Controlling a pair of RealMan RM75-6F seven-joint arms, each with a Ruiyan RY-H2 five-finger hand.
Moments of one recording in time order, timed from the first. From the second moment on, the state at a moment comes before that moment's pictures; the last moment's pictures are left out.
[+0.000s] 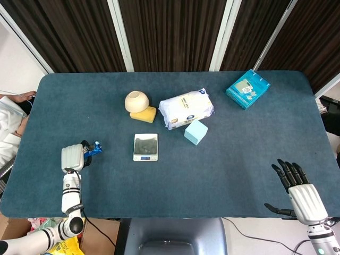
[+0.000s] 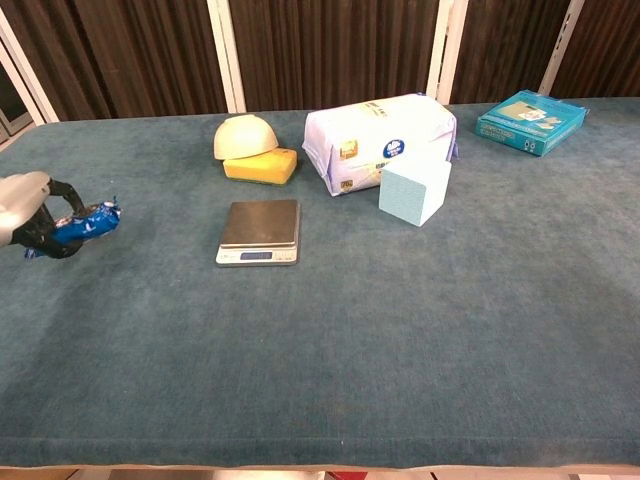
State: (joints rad) left arm -0.55 -1.75 -0.29 -1.17 0.89 1.20 0.48; right arm 0.05 -1.11 -0.04 -1.61 -1.69 1.52 -0.03
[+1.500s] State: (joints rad) left arm -0.92 -2.20 -0.42 -0.76 1.02 1.13 0.56; right arm 0.07 -1.08 -0.05 -1.59 -1.70 1.51 0.08
